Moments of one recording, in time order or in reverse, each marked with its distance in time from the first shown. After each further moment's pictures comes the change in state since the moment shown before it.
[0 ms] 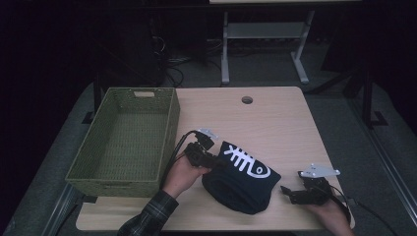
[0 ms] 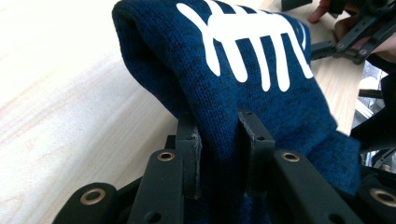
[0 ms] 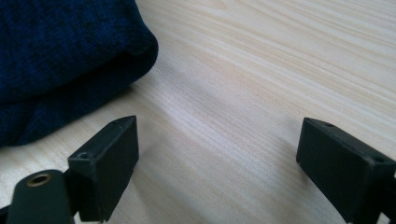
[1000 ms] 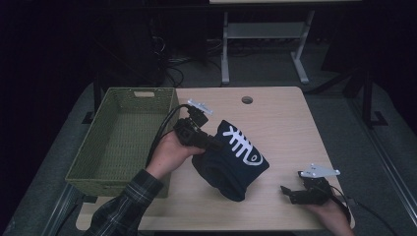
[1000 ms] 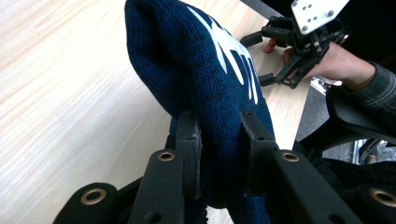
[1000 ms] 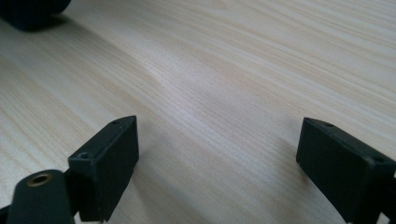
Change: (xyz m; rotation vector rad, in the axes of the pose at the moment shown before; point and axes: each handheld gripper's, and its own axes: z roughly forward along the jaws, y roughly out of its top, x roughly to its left) left arm -0.023 0.050 -0.080 -0.013 -0.022 0.074; right arm 0.000 0.000 0.000 0.000 0.000 0.002
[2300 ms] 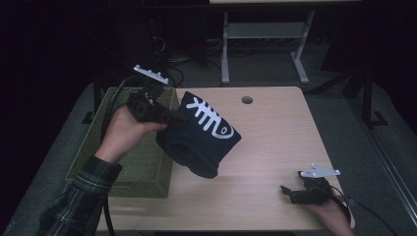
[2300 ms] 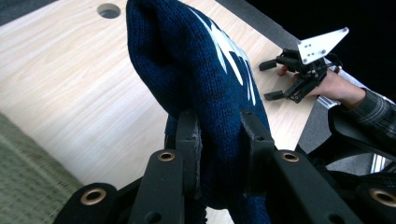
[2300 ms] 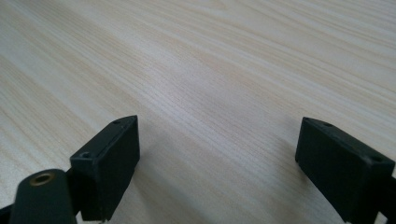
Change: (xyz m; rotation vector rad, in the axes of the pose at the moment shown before) left arm 0.011 0.003 -0.120 -0.082 0.111 -0.057; right arm 0.000 0.000 0.000 -0.003 0.000 -0.003
